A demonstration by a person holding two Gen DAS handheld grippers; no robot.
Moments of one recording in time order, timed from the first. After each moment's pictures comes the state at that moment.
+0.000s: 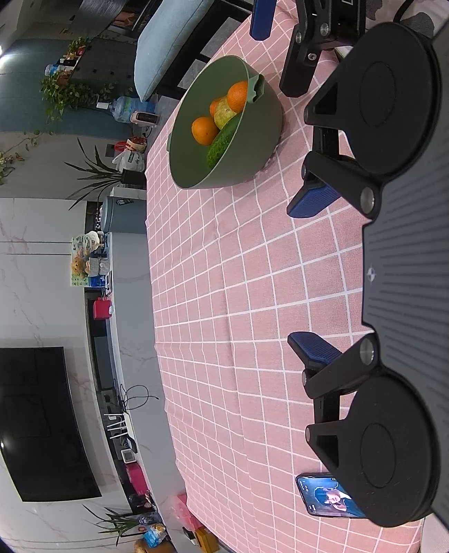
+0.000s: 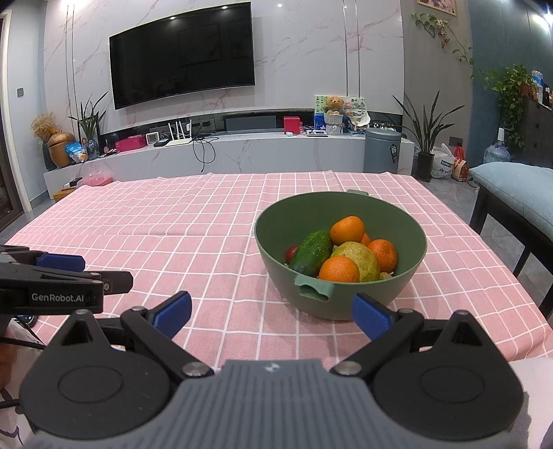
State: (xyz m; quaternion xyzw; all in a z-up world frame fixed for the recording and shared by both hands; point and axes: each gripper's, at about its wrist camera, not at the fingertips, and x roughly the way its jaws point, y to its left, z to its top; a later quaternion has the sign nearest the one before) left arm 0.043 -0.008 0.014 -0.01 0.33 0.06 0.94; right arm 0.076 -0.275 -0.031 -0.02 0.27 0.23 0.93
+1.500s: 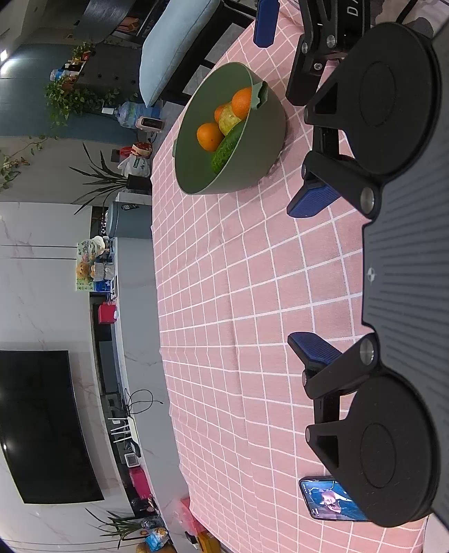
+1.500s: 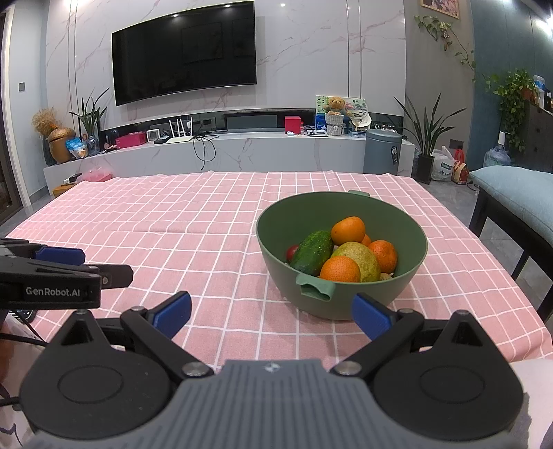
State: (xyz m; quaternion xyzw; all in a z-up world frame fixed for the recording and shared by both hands) left arm 0.043 -0.011 0.014 -0.01 0.32 0.05 0.95; right arm 0.077 -0.278 -0.031 -0.02 0.27 0.23 0.93
